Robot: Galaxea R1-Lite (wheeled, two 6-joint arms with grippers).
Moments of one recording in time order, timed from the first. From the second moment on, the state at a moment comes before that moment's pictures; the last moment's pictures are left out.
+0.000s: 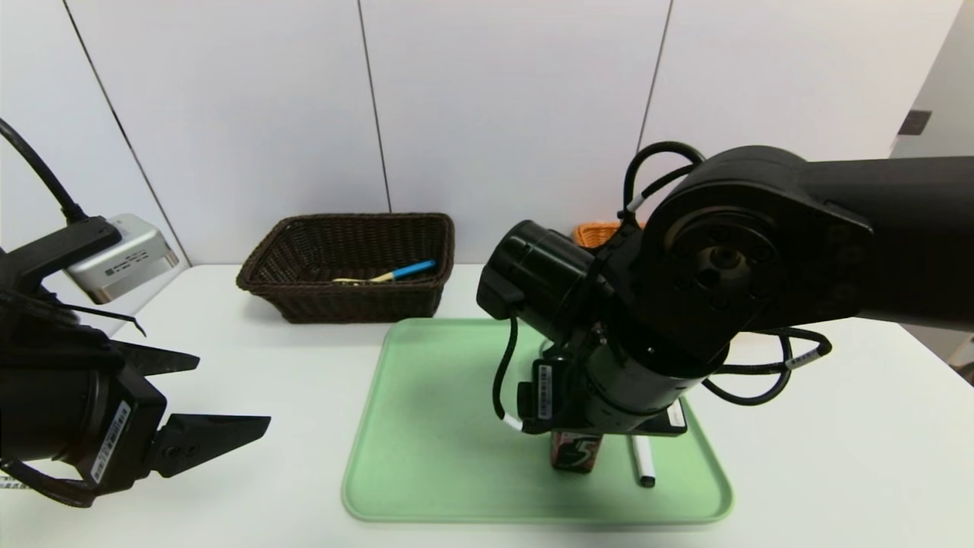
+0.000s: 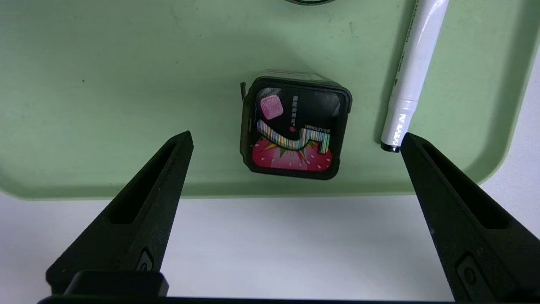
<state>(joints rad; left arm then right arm) -0.37 1.16 -1.00 0.50 -0.09 0.12 0.91 2.00 -1.77 1.05 -0.32 0.88</state>
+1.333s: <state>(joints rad) -0.37 1.16 -0.97 0.45 -0.09 0.13 0.91 2.04 -1.77 1.05 -0.31 0.87</state>
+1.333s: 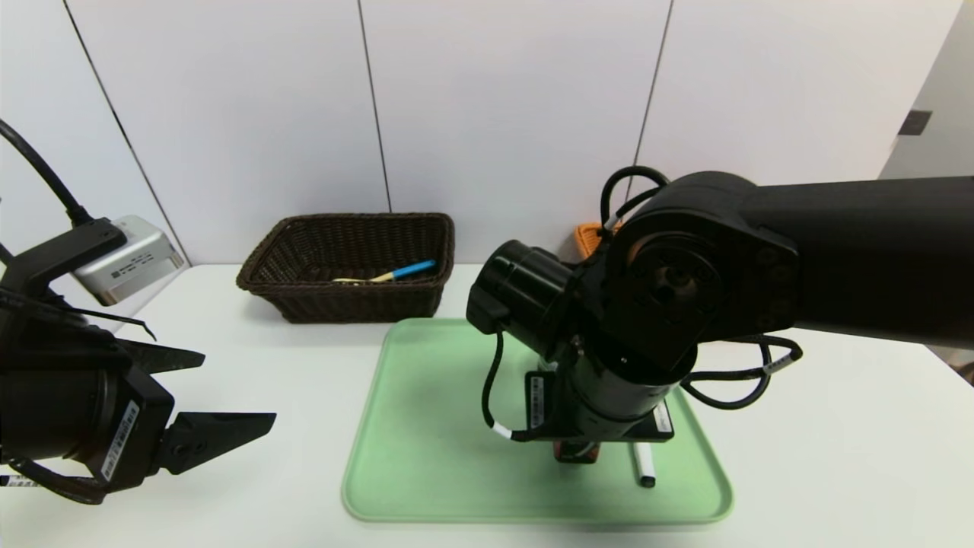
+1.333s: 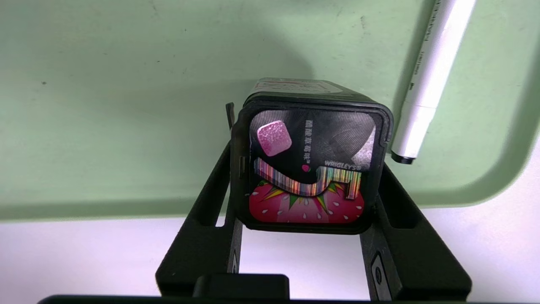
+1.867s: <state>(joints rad) -0.37 1.14 -0.97 0.46 -0.09 0.13 0.91 1.85 -1.79 1.05 -0.33 0.78</state>
